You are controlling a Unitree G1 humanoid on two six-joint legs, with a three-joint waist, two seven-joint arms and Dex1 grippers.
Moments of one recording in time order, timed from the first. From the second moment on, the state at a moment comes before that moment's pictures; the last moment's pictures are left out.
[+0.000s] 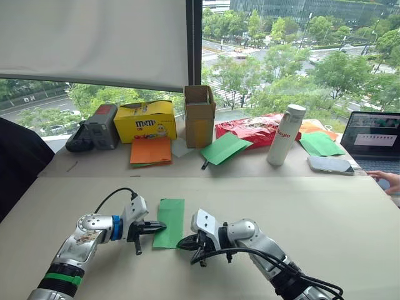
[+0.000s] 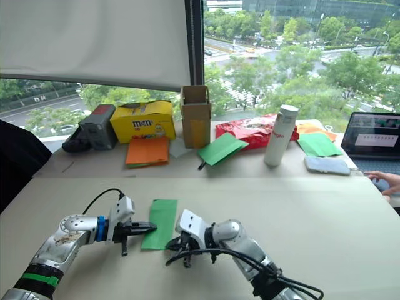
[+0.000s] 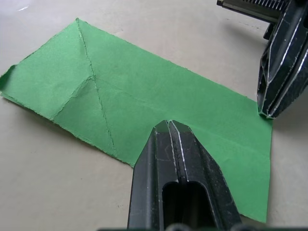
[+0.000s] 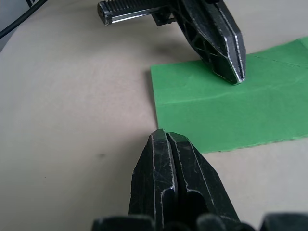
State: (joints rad) left arm -0.26 0.66 -0.09 0.18 -0.26 0.28 -1.17; right arm -0.38 -0.24 0.55 -0.01 0.02 0.38 0.98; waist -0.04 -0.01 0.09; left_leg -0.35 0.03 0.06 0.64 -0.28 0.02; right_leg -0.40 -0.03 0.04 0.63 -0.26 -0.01
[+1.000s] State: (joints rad) left arm -0.34 0.59 -0.06 0.25 -0.36 0.37 -1.24; right arm -0.45 -0.51 0.28 -0.41 0.26 0.81 0.86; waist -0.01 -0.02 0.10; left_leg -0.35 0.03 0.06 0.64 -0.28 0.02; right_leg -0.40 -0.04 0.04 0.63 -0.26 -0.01
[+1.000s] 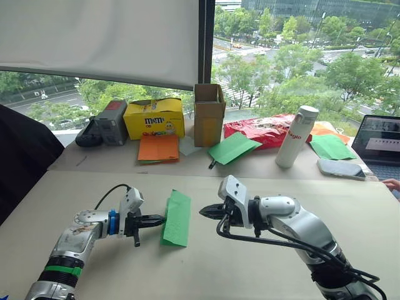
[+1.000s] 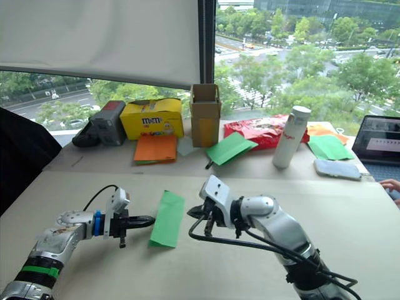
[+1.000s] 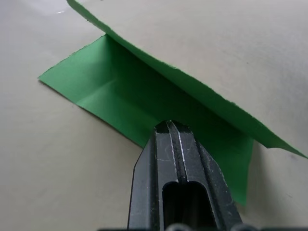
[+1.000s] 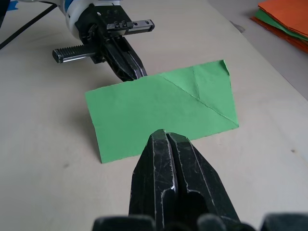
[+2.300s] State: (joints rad) left arm -0.32 0.38 -0.27 0.07 -0.20 0.46 -0.99; right arm -0.46 -0.37 0.15 -0.17 0.25 0.91 0.50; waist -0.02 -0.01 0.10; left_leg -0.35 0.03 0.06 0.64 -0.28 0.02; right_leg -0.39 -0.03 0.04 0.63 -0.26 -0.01
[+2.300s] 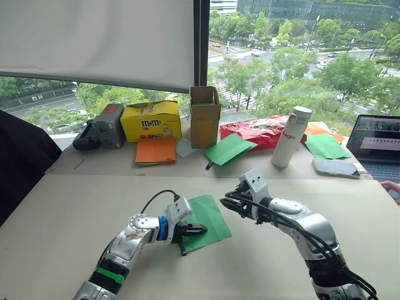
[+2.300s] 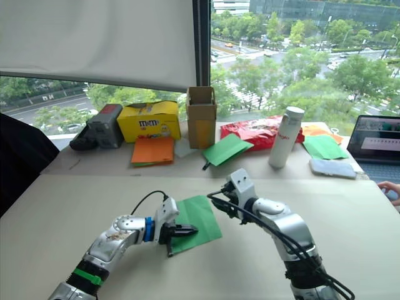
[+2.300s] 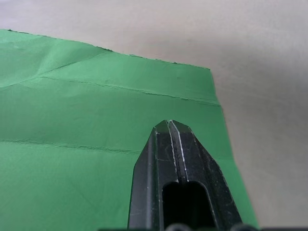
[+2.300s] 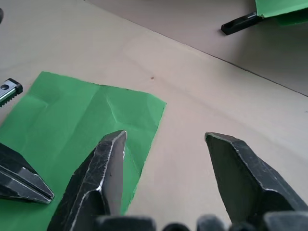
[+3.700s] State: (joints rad) left arm -0.25 0.41 -0.18 0.13 -0.32 0.34 -1.00; right arm -0.80 -0.15 0.03 0.59 0.33 0.80 0.73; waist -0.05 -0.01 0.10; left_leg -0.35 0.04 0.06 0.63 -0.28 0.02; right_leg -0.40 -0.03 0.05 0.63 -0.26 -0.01
